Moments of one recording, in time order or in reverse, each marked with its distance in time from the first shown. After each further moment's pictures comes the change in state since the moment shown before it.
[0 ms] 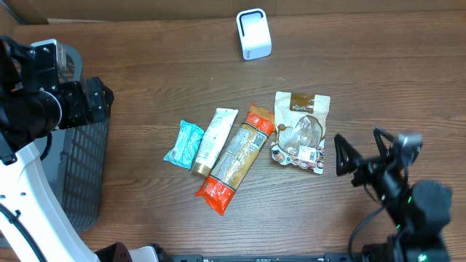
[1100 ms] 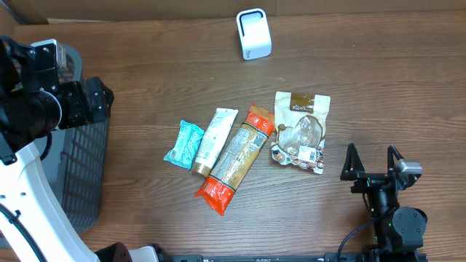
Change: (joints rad) left arm 0.000 0.000 0.000 0.000 0.000 0.000; right arm 0.000 -0.418 -0.435 0.160 0.304 -0.026
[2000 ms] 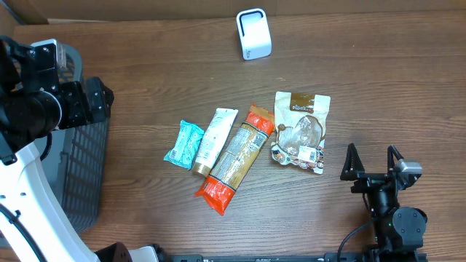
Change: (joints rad) left arm 0.000 0.000 0.000 0.000 0.000 0.000; right arm 0.000 0.000 0.000 0.000 0.000 0.000
